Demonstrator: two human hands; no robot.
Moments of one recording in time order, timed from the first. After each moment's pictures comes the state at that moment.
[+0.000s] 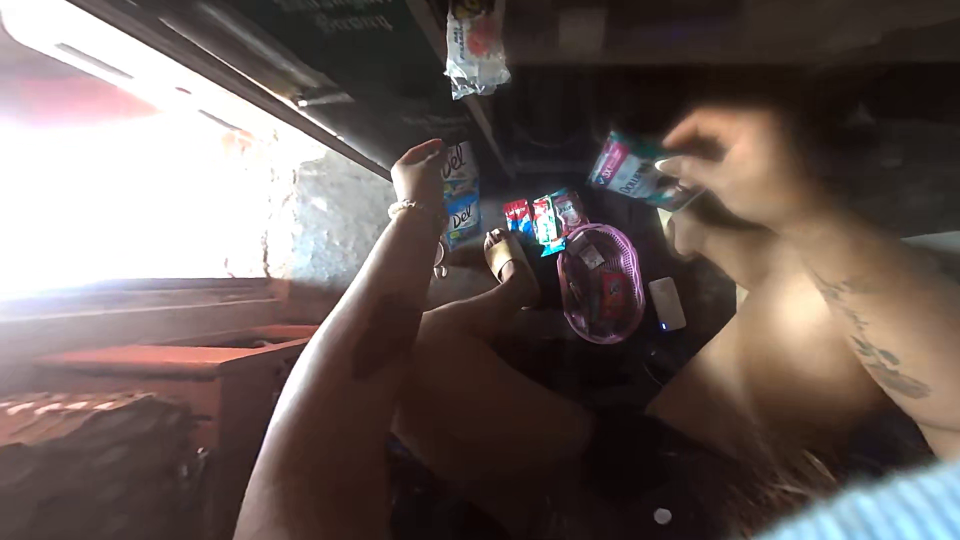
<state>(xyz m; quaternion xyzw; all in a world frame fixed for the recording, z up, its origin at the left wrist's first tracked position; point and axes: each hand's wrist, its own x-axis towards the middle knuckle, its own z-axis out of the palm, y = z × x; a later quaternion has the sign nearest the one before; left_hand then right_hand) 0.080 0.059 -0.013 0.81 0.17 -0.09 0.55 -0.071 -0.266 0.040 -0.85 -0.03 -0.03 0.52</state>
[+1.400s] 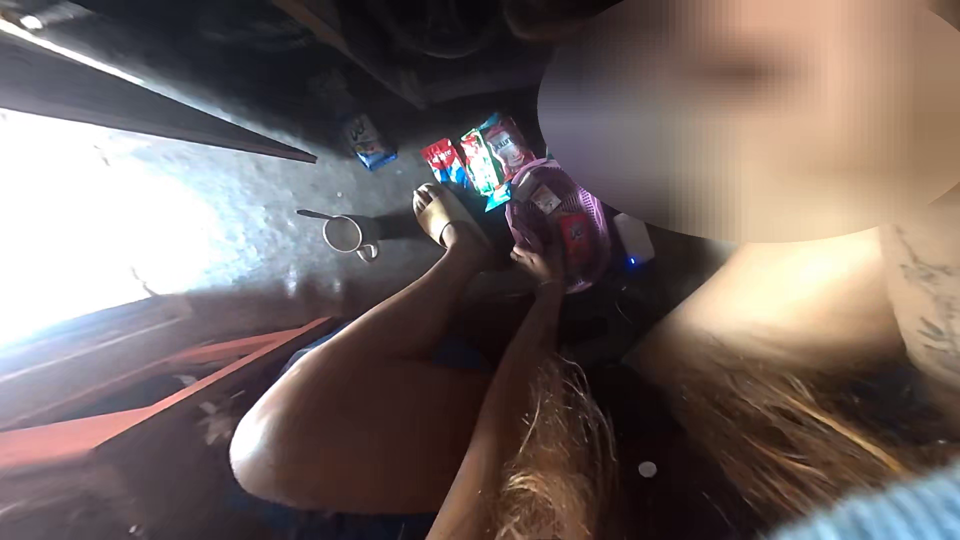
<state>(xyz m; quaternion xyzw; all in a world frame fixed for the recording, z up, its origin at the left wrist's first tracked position) -0.149 -0.071 -0.270 0.89 0.22 -0.24 0.32 -0.081 -0.306 0.036 -0.89 -0.11 -0.01 0.45</state>
